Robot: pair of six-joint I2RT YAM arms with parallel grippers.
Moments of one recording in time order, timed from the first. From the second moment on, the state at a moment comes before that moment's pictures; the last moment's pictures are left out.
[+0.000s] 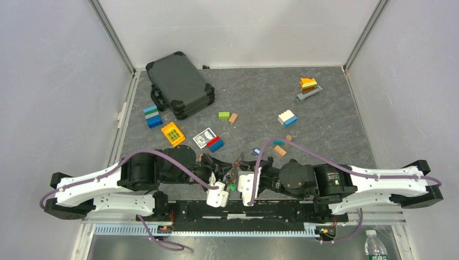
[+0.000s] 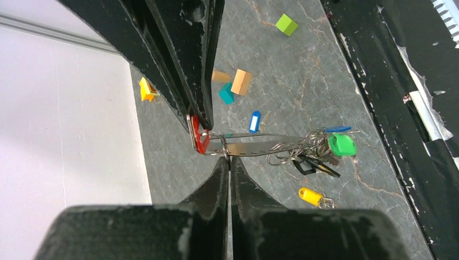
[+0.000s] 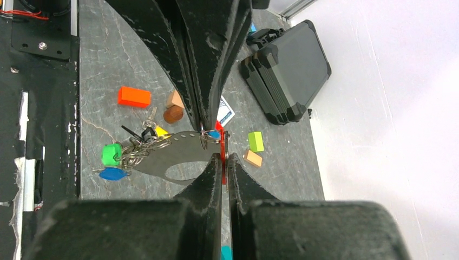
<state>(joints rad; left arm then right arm) -1.40 0.87 1.13 -0.72 0.01 0.88 1.59 0.96 1.08 -0.44 0.44 -0.60</state>
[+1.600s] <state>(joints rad) -1.40 0.84 1.12 -0.71 0.01 0.88 1.59 0.88 0.97 -0.36 0.37 -0.53</state>
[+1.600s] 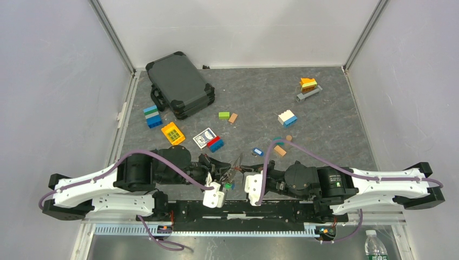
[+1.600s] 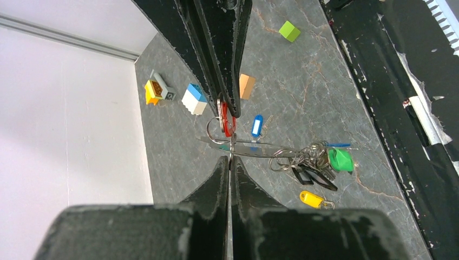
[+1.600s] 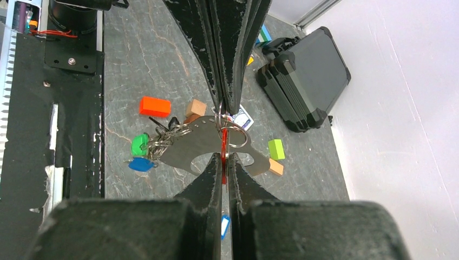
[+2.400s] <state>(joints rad) -1.40 0.79 1.08 -0.65 0.02 0.87 1.59 0.87 0.91 -0.32 0.42 -0.52</state>
